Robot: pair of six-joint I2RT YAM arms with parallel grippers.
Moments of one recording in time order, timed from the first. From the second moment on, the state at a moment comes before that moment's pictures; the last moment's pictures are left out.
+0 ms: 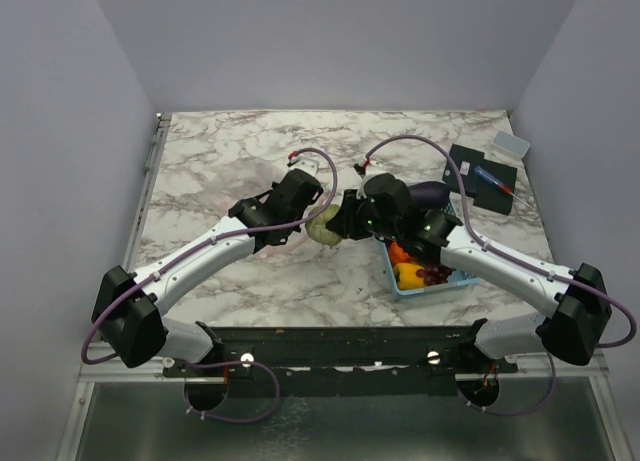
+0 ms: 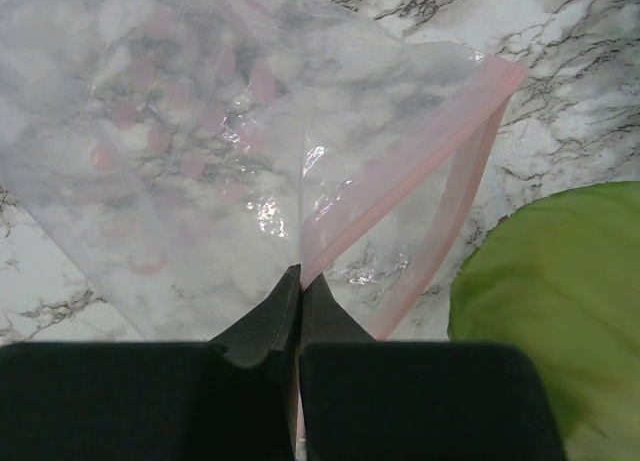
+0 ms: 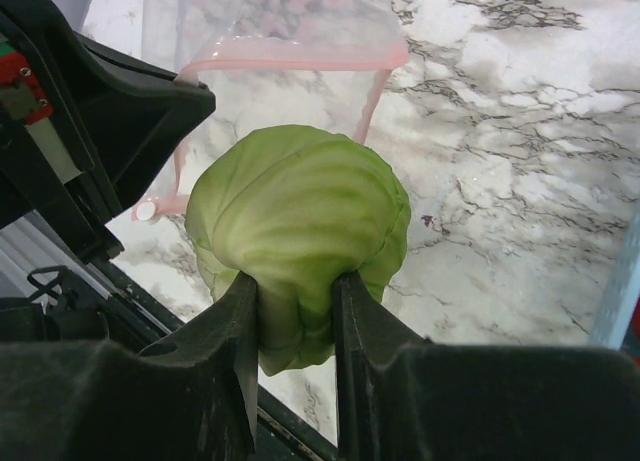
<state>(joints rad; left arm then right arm) -0.77 1.37 1.13 -0.61 -0.48 -0.24 0.85 1.32 1.06 -0.30 0.07 0.54</state>
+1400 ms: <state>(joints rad) -0.75 1.24 1.11 -0.53 -0.28 -0.23 0.90 1.64 1.22 -0.10 0.22 0.59</state>
